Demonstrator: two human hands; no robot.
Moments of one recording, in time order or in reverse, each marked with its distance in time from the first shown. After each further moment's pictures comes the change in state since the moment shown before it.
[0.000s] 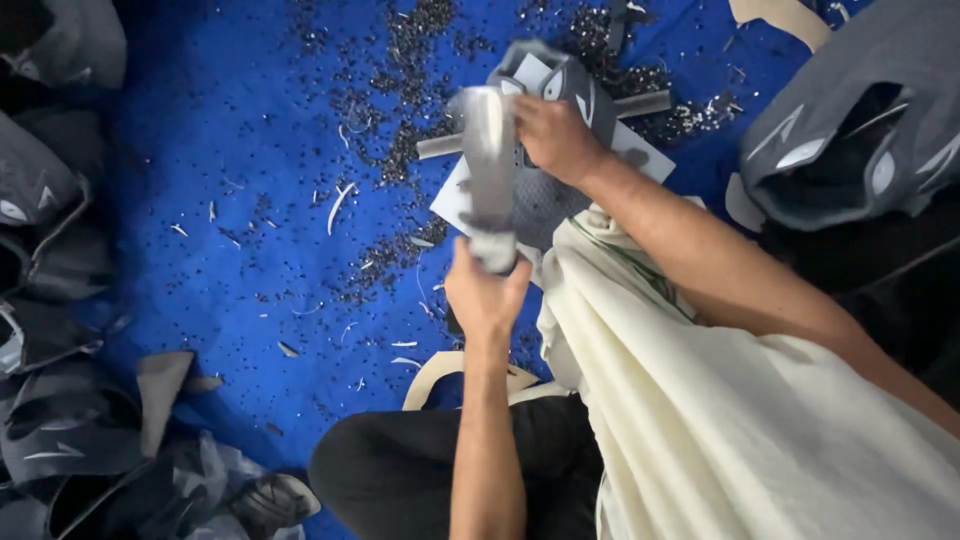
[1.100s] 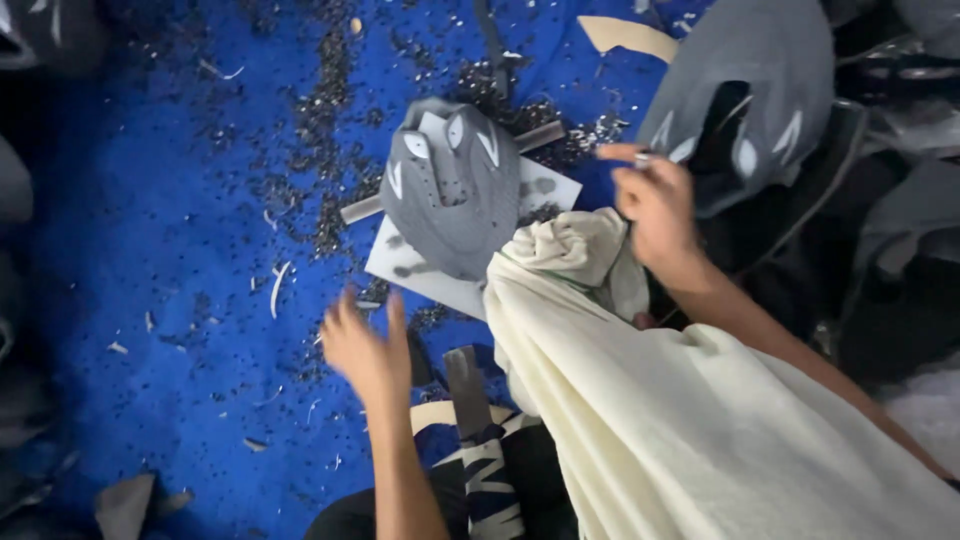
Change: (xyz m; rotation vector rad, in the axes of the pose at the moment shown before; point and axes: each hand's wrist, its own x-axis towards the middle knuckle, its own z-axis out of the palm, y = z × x) left_hand 0.030 -0.042 -0.039 0.444 -0.173 0.236; right_hand -0.156 -0.058 -0.153 0.574 0.541 0.711
